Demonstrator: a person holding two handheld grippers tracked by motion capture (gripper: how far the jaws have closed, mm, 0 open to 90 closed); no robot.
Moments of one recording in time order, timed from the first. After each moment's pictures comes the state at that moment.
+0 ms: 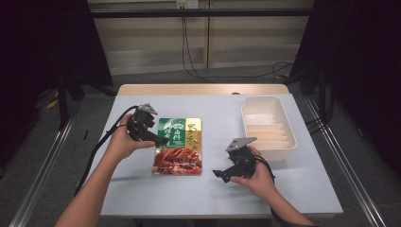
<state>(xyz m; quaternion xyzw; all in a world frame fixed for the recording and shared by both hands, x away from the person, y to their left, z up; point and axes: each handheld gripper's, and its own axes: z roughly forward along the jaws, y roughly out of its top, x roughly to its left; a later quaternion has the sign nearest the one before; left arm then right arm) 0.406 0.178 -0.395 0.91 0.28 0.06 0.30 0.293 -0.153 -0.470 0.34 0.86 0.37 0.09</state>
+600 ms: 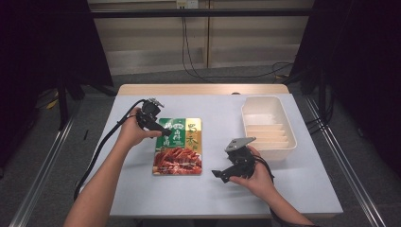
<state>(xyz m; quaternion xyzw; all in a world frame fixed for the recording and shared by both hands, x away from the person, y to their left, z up) 0.456 0.166 -0.425 0.91 0.32 0.05 0.26 0.294 -0.151 -0.471 0.34 0.86 0.38 0.09</state>
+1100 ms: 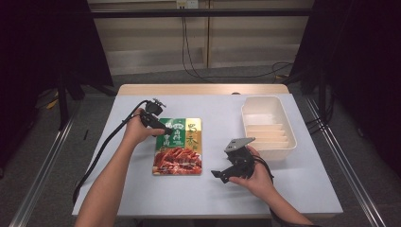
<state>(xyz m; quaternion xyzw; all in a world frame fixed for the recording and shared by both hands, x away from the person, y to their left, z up) 0.478 0.162 -0.455 0.89 0.37 0.04 0.26 0.294 -0.149 -0.471 0.33 0.86 0.38 0.09</state>
